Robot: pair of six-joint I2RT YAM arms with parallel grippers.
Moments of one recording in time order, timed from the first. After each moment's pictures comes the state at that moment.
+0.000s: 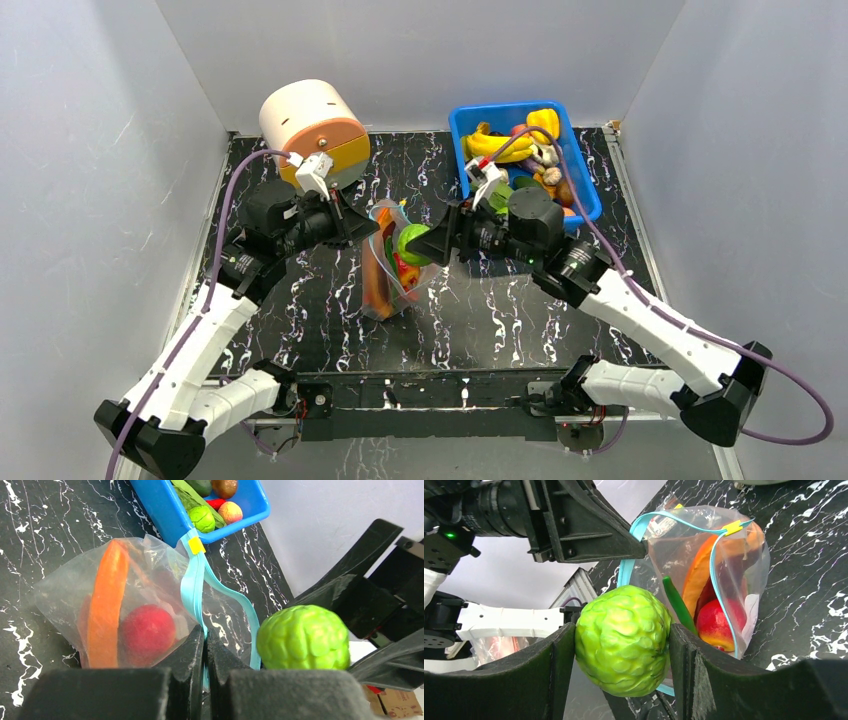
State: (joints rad) left arm -0.45 0.96 1.05 -0.46 0.38 -0.56; right arm 0.79 1.06 1.08 -0.18 -0.30 0.57
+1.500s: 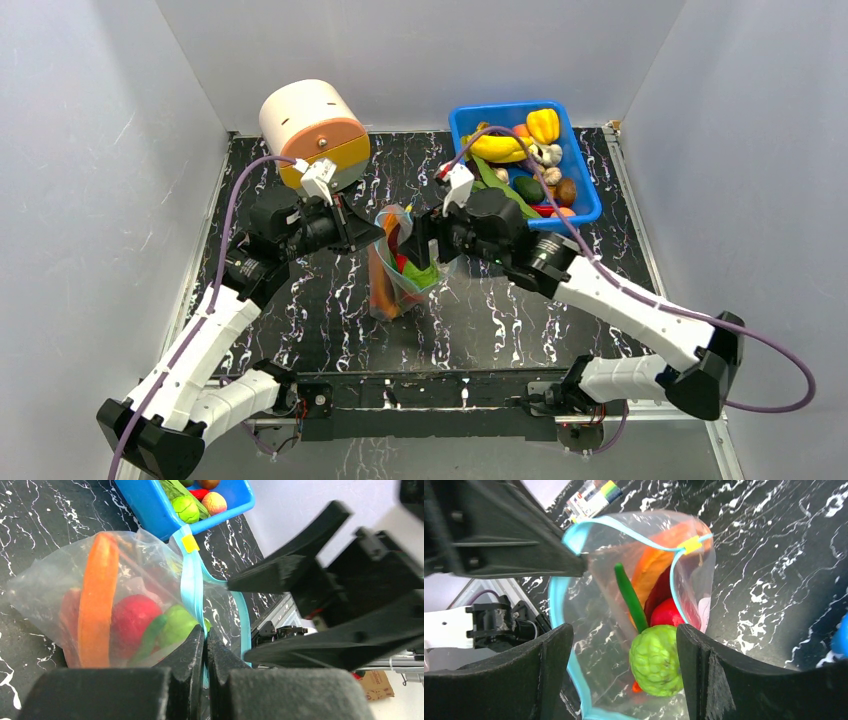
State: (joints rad) left arm -0.45 0.95 0.98 -0.38 0.45 -0.61; right arm 0.90 1.24 1.16 -0.30 -0.03 0.37
